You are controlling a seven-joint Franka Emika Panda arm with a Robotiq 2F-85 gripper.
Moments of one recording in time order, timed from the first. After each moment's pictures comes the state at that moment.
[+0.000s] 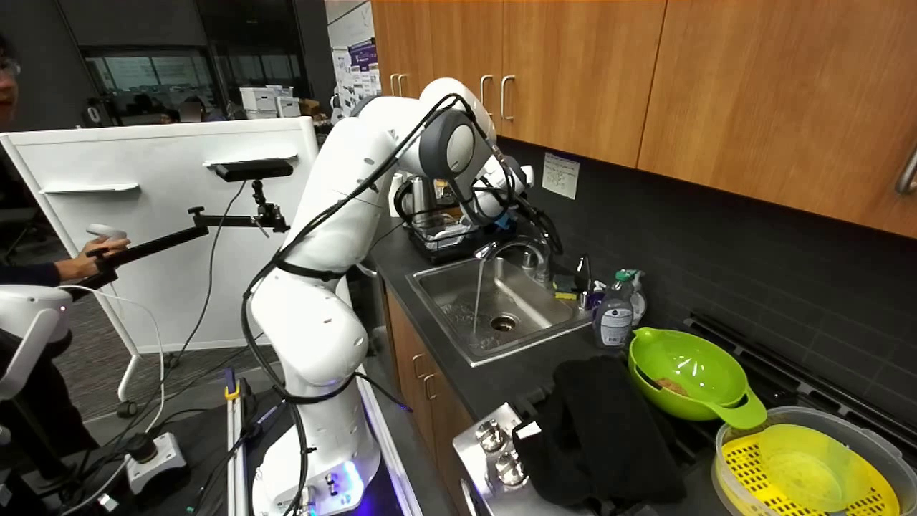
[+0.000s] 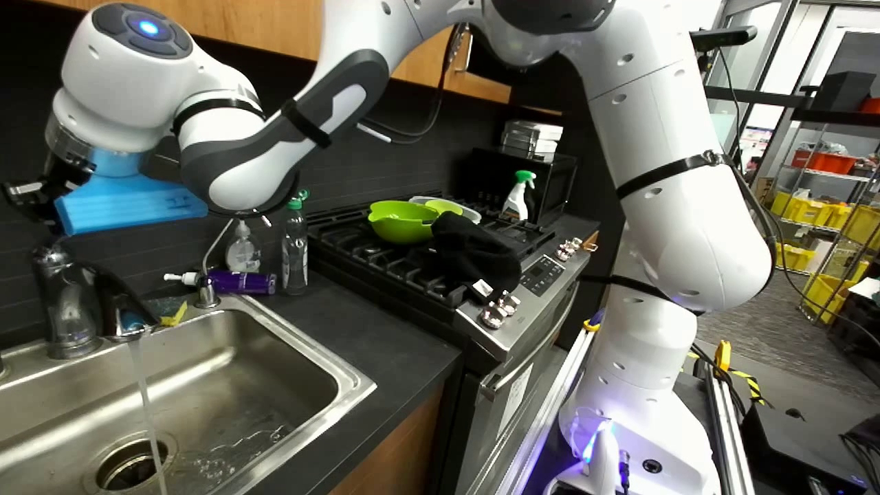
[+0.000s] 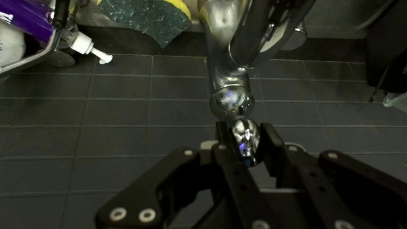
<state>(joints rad) 0.22 0.54 0.26 -1.68 -1.12 2.78 1.33</state>
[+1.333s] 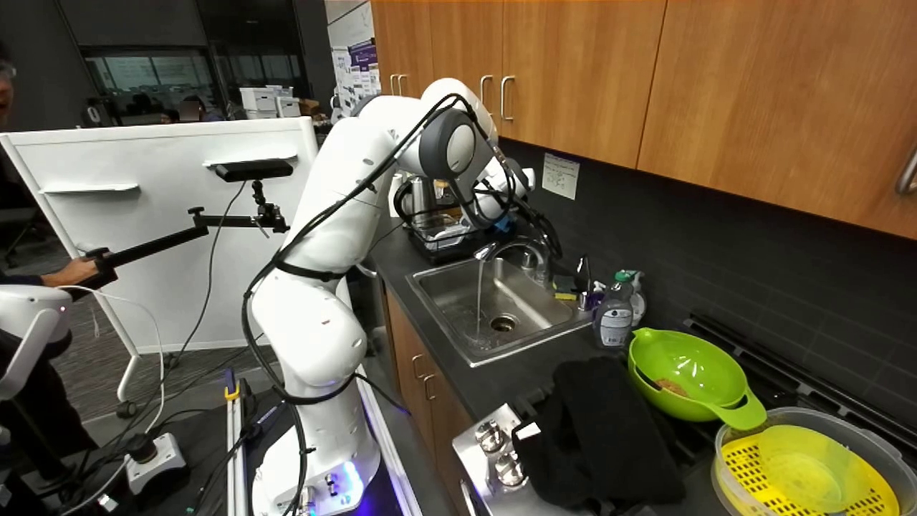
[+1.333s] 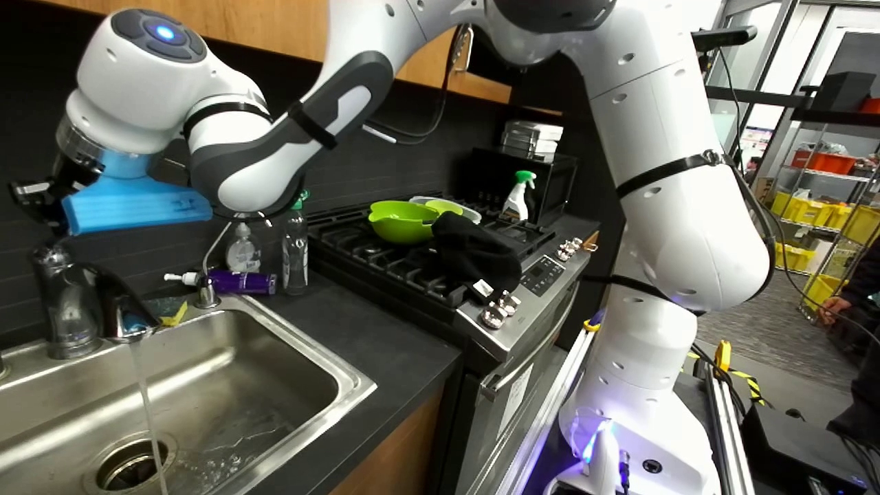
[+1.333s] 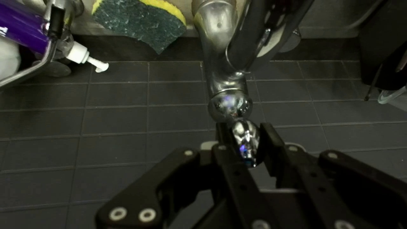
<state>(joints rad) 0.20 0.54 0.27 -1.71 -1.11 2.82 1.35</state>
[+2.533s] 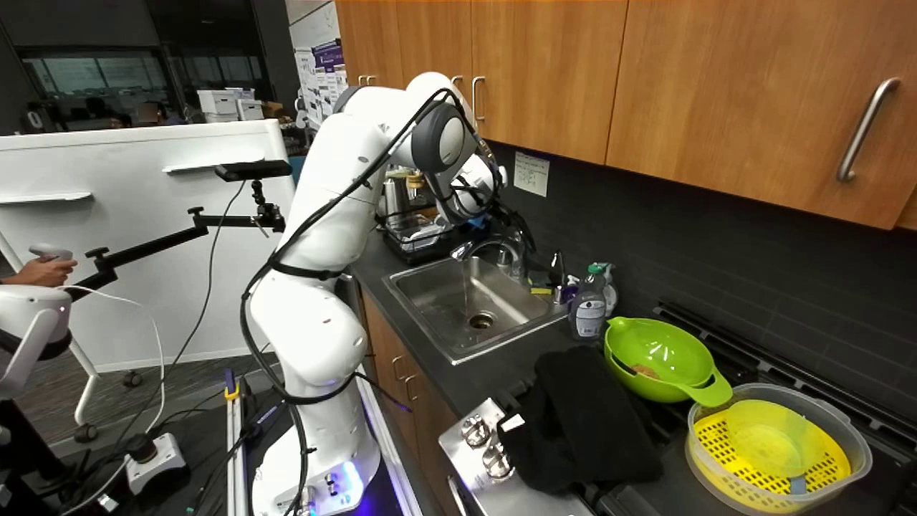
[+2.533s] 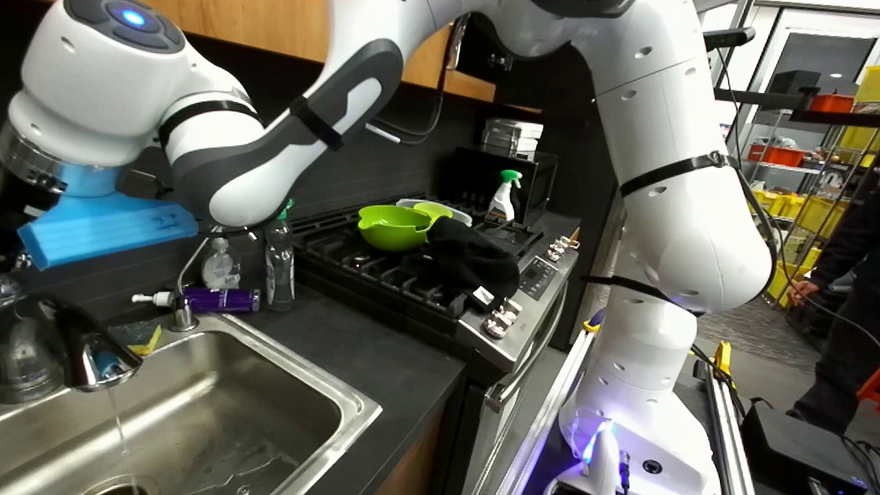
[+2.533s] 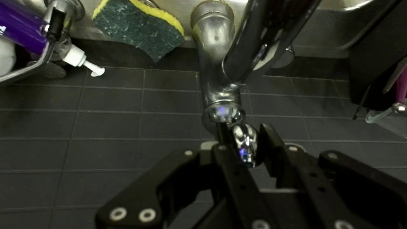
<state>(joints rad) 0.23 0.49 0.36 -1.79 -1.11 2.80 1.30</state>
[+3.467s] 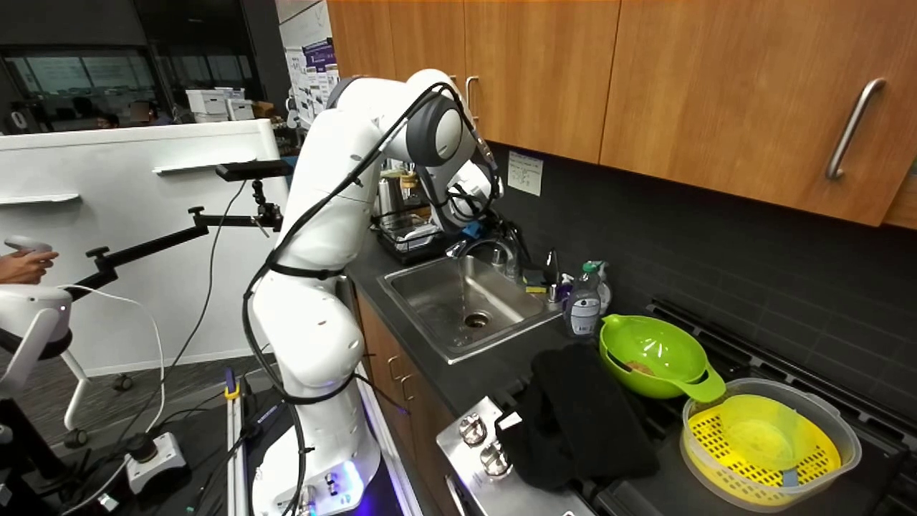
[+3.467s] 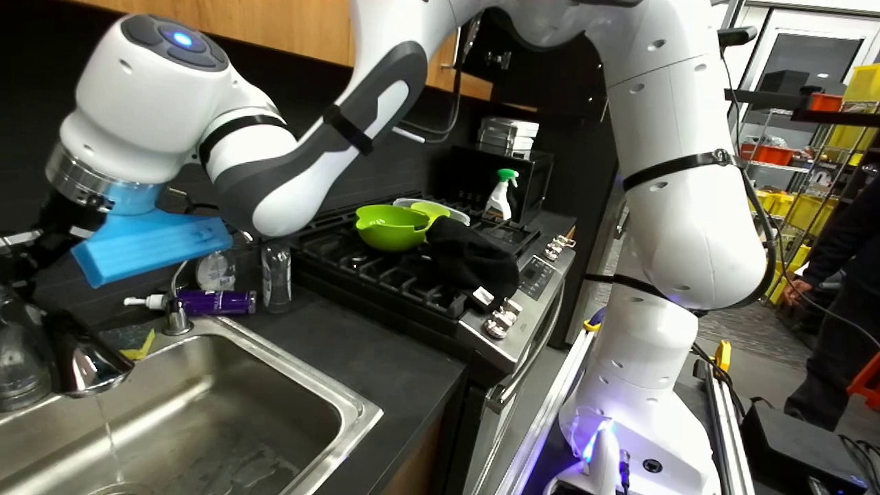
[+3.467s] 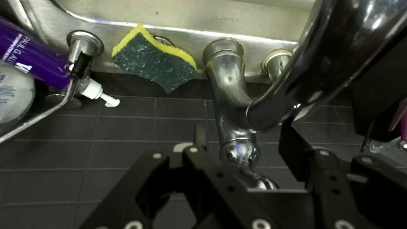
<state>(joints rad) 0.17 0.44 0.40 -1.93 -1.11 2.85 1.29</state>
